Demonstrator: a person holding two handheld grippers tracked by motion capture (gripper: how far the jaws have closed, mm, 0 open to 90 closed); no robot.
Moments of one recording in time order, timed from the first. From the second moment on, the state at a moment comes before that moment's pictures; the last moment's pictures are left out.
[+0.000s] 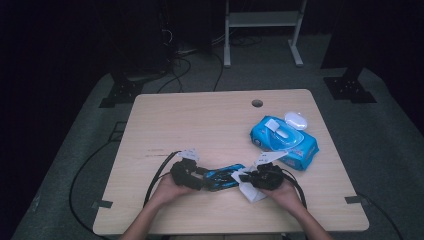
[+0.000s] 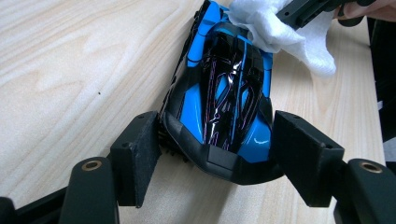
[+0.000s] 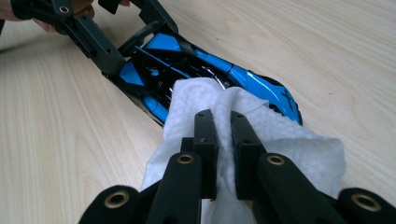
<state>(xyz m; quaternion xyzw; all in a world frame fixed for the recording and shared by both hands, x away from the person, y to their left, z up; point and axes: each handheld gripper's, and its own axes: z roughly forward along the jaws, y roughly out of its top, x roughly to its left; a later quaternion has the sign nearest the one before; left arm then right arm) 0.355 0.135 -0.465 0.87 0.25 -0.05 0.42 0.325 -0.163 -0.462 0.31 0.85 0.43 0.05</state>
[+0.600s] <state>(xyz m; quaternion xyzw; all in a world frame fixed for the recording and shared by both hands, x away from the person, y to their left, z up) 0.343 0.133 -0.463 0.87 0.24 -0.01 0.42 0.302 -0.161 -0.460 0.28 0.86 0.42 0.08</state>
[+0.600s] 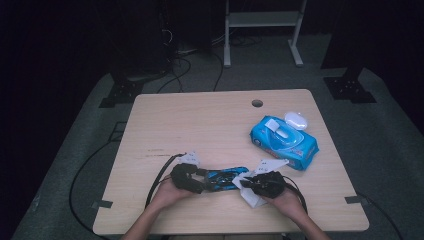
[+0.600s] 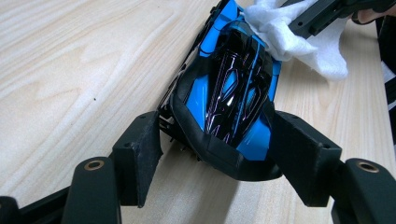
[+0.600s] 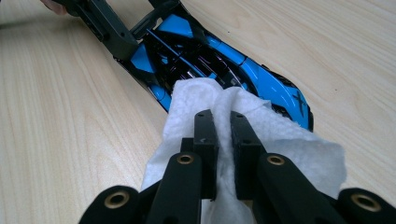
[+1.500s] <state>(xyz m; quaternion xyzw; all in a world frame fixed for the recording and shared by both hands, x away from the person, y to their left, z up) 0.325 0.132 -0.461 0.88 0.20 0.05 0.43 0.353 -0.193 -0.460 0.34 0.84 0.41 0.00</state>
